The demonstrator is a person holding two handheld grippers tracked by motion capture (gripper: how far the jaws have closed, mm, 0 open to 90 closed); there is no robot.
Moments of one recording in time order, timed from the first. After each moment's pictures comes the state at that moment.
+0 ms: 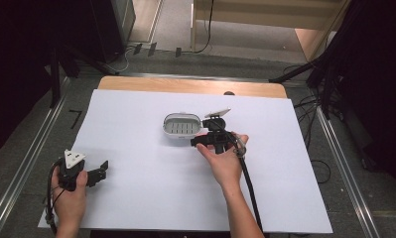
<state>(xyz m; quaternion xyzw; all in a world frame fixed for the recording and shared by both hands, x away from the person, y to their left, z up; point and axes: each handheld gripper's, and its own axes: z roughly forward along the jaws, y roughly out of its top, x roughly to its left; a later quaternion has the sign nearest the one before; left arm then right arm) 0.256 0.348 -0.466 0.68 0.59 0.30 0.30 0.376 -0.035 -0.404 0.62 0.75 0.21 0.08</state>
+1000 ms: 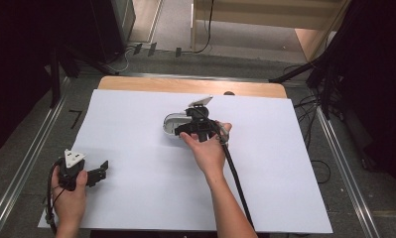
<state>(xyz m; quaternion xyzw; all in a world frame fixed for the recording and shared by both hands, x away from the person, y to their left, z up) 0.257 0.348 -0.466 0.68 0.60 0.29 0.30 0.401 0.011 -0.389 0.61 0.76 0.22 0.08</state>
